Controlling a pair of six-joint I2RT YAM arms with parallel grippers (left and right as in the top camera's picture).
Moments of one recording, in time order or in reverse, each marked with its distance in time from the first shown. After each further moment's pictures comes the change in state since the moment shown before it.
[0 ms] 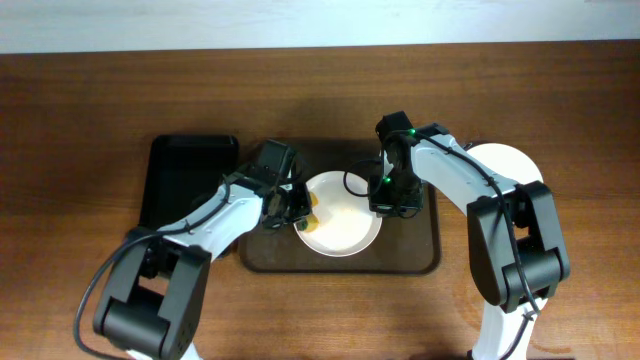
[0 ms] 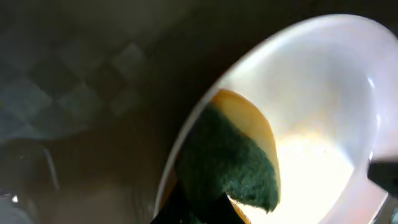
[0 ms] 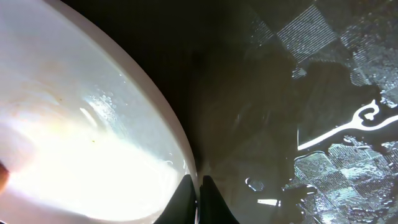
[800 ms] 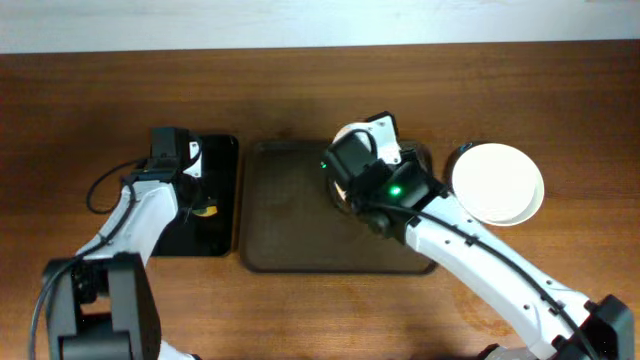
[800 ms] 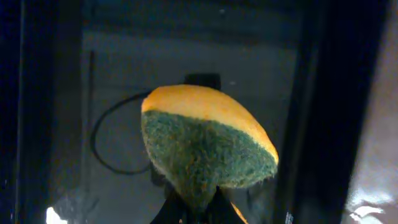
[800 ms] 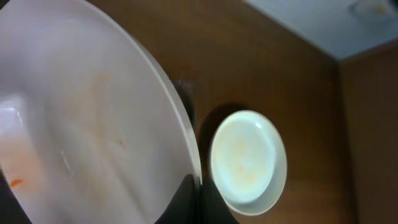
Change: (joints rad) left arm 0.445 -0.105 -0.009 -0.087 -0.253 0.541; right arm 0.394 -0.458 -0.004 0.005 1.036 -0.060
